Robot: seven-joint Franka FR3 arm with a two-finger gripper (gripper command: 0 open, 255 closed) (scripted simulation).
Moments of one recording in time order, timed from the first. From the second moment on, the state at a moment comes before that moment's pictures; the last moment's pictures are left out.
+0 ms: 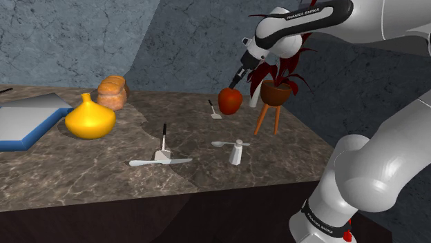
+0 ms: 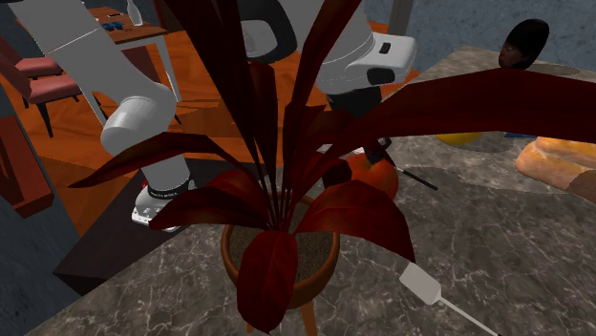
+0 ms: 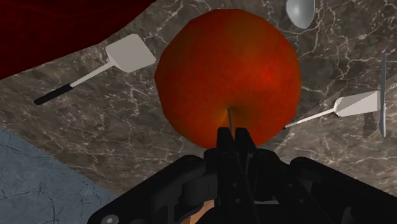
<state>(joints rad) 0.17 -0.34 -0.45 -2.27 0.14 2.31 -0.76</state>
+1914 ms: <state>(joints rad) 0.18 -0.33 -0.39 -1.91 0.10 1.97 -0.64</state>
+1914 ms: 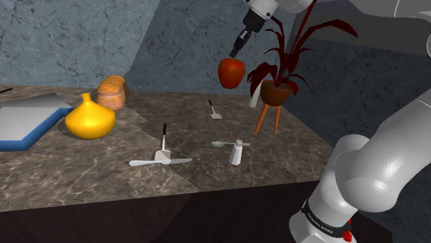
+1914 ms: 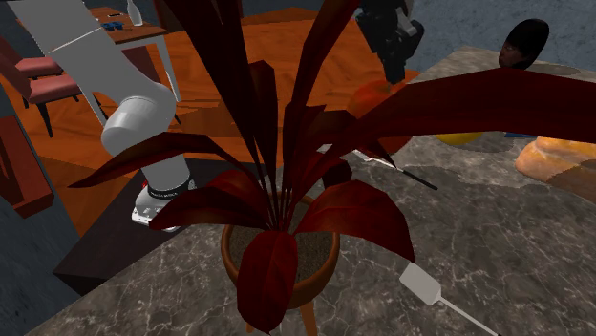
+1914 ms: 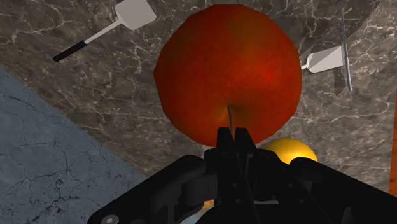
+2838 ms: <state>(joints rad) 0.28 -0.19 -0.19 -1.81 0.08 2.04 -0.33</state>
